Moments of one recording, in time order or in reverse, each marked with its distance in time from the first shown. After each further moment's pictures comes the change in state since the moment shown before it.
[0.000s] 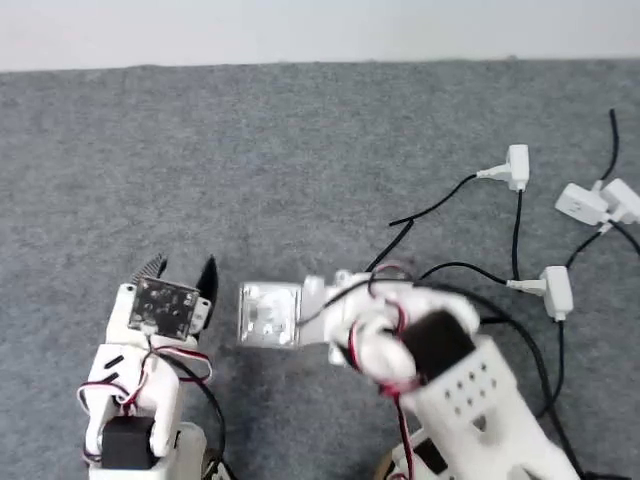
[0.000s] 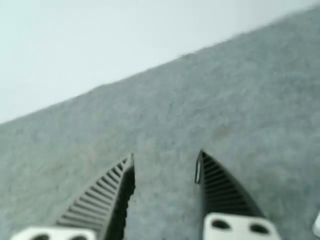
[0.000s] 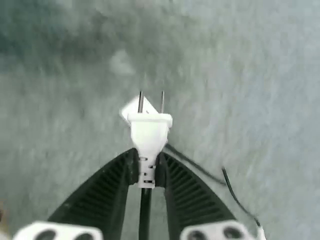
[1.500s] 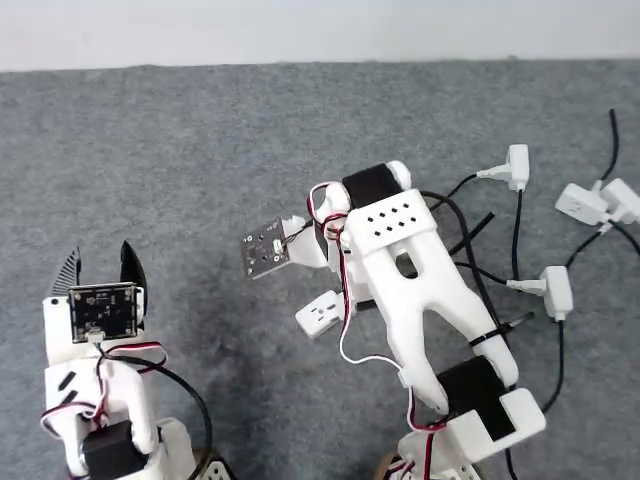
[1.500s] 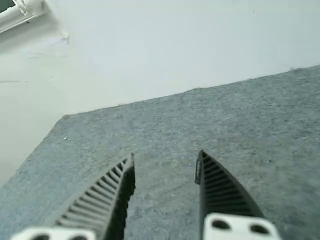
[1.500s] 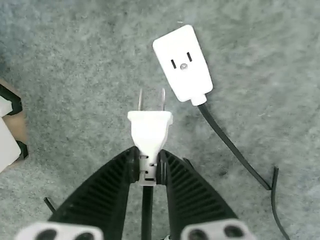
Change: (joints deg) left arm -20.3 0.0 -3.6 -4.6 -1.5; right arm 10.0 45.9 -29.2 15.1 22.7
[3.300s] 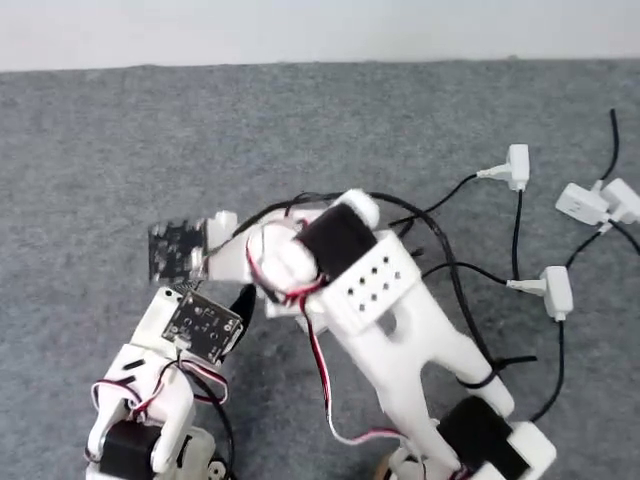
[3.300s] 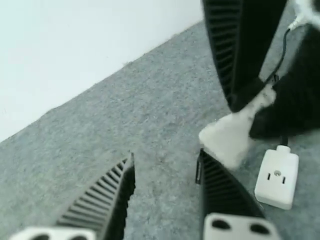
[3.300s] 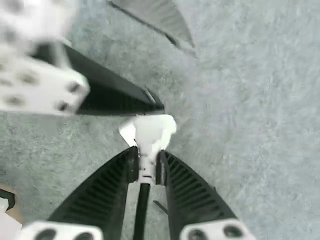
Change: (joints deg) left arm 32.4 0.0 -1.0 12.1 -2.5; right arm -20.7 -10.7 -13.4 1.0 -25.9
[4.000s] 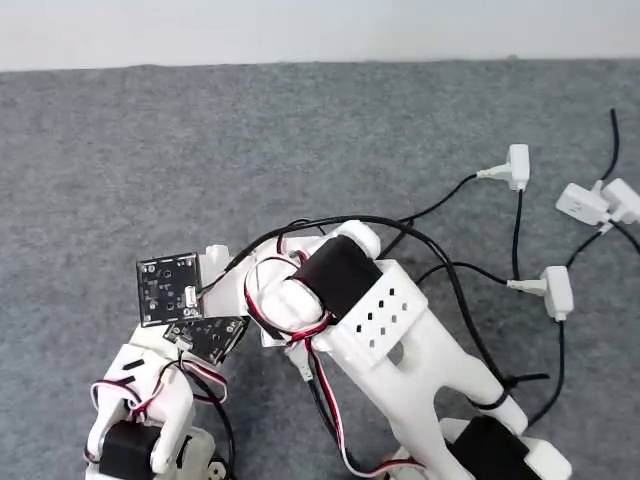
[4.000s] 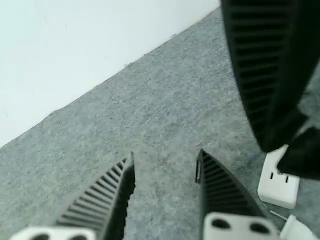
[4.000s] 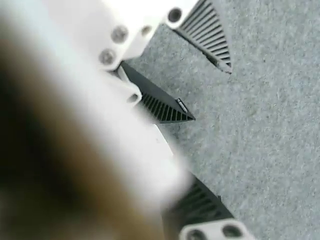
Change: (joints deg) left arm 0.1 0.0 0.1 -0.2 0.0; right arm -3.2 -5.5 4.3 0.0 -1.7
